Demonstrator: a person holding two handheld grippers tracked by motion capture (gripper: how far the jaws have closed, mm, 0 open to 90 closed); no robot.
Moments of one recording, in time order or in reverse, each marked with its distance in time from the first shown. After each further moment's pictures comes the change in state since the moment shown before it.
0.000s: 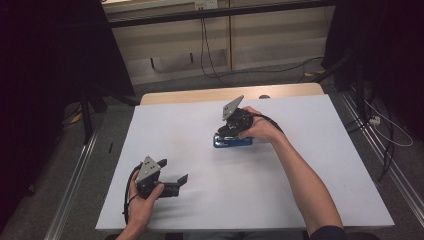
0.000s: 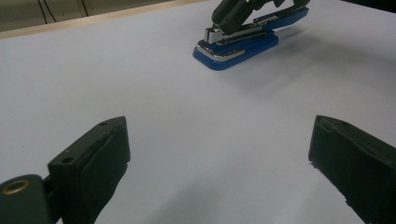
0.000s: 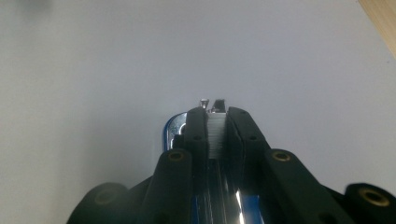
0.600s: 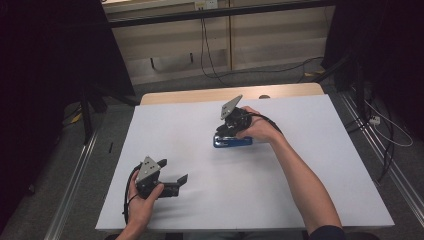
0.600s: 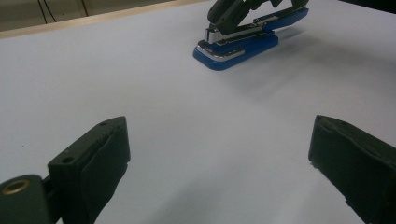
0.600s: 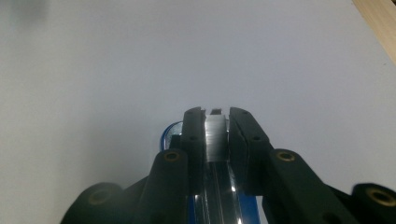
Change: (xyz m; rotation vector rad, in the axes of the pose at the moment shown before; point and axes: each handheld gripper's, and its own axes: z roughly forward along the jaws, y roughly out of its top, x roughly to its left) left arm 0.000 0.000 -0.001 0.002 0.000 0.000; right arm 0.000 0.004 0.002 -0.006 -0.015 0.031
